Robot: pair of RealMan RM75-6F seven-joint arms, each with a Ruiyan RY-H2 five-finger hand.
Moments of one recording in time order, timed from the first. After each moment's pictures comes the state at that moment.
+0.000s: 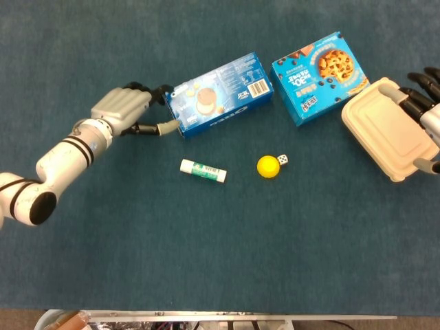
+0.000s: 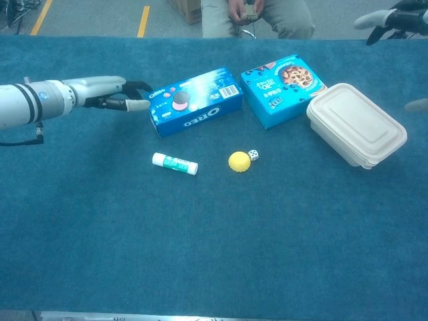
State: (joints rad) left arm -0.89 -1.36 -0.09 -1.38 1.12 0.50 -0.13; right arm 0.49 -0.70 0.08 -2.05 -1.48 0.97 -0.20
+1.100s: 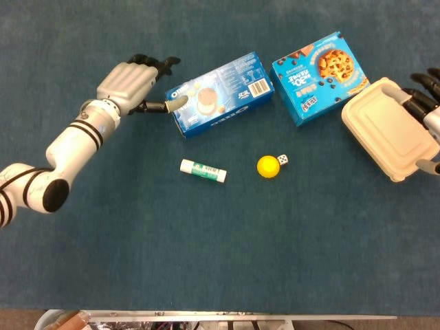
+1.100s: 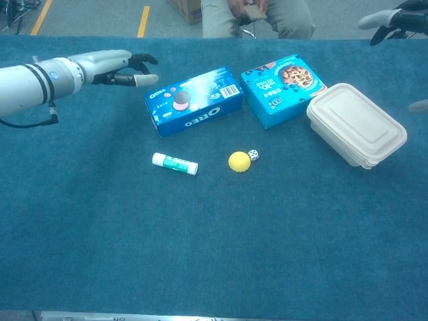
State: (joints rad) left arm -0.94 -1.42 -0.14 -1.31 1.01 0.55 -0.02; right arm 0.48 -0.70 0.08 -2.05 -1.49 0.97 -0.19
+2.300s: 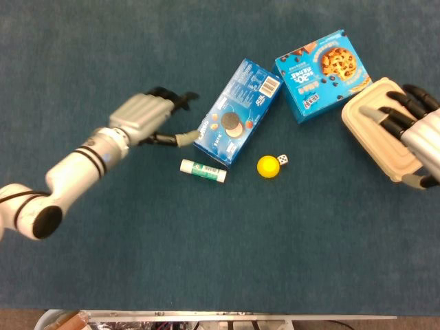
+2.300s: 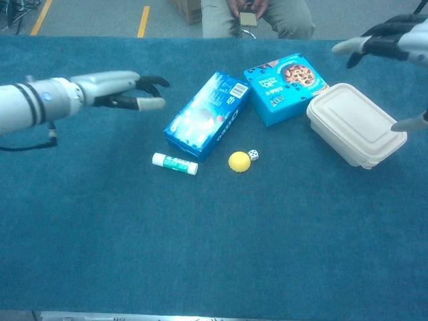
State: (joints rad) left arm -0.88 -1.30 -0.11 -1.54 1.13 0.60 -0.08; right arm 0.52 -0.70 0.06 -2.08 -1.57 0.89 -0.21
